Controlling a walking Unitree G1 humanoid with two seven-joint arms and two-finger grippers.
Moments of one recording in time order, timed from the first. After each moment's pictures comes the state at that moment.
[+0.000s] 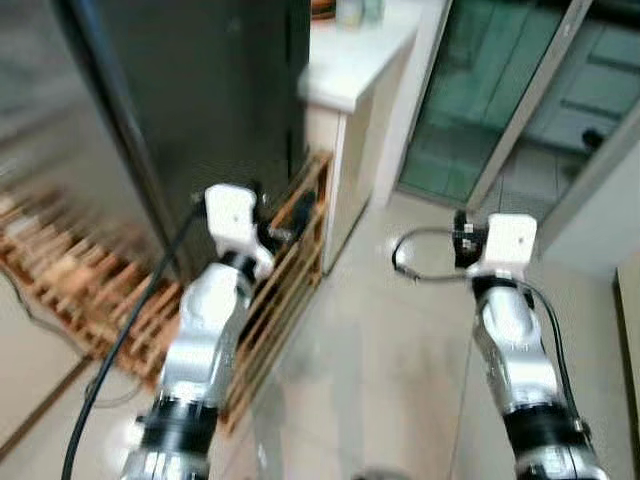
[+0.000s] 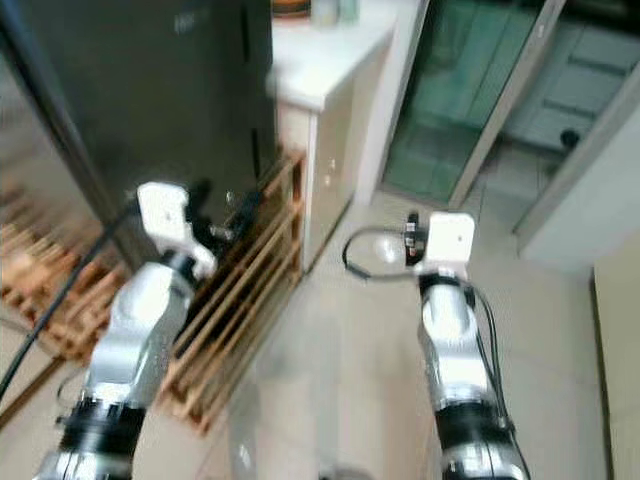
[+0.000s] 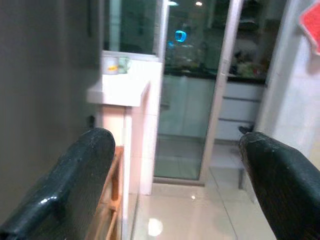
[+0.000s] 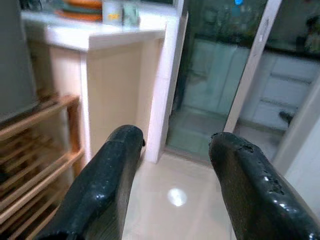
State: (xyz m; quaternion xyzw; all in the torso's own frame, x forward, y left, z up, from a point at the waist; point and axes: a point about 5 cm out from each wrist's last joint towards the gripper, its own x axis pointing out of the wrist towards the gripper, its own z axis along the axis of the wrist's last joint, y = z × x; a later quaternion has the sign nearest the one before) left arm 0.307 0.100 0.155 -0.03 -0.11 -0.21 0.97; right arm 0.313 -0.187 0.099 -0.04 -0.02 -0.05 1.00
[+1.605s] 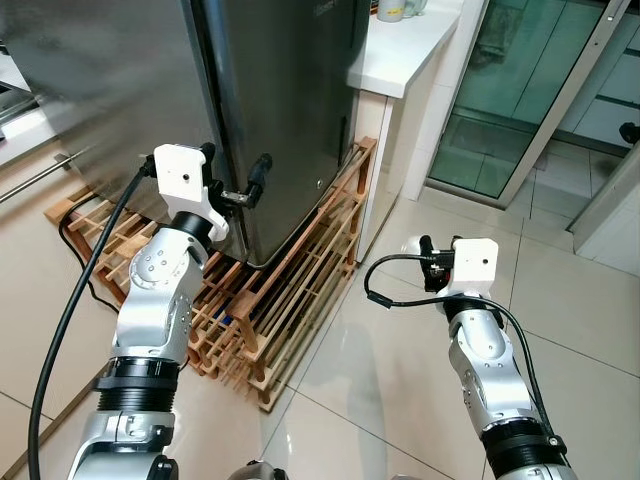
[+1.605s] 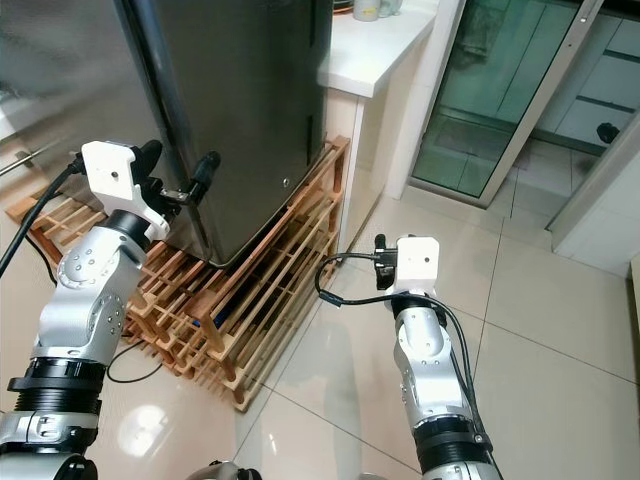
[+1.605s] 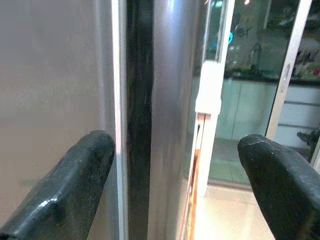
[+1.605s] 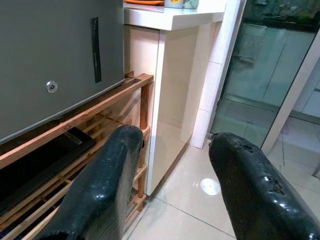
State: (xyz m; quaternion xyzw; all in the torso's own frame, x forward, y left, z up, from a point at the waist) left arm 0.336 0.164 0.172 -0.02 -0.09 -0.13 0.99; right arm 0.301 -0.158 0.079 -0.02 0.00 0.00 1.00
